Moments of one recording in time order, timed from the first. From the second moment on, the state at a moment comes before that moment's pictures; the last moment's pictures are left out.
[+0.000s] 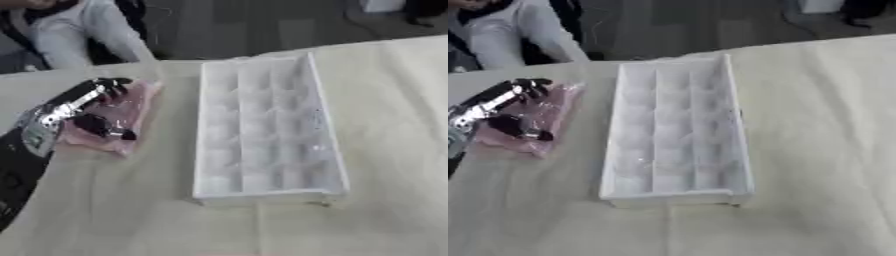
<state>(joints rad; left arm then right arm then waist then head) -0.50 0.75 0.11 -0.87 -0.54 -0.55 -0.22 -0.33 -0.37 -0.06 -1.98 -0.17 -0.55 0.02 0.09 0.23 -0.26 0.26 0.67</state>
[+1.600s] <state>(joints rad) -0.42 0.70 0.07 -1.06 -0.80 -0.68 0.18 -0.34 -0.36 -0.07 -1.98 -0.17 -0.53 0.03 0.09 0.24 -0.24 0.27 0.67</state>
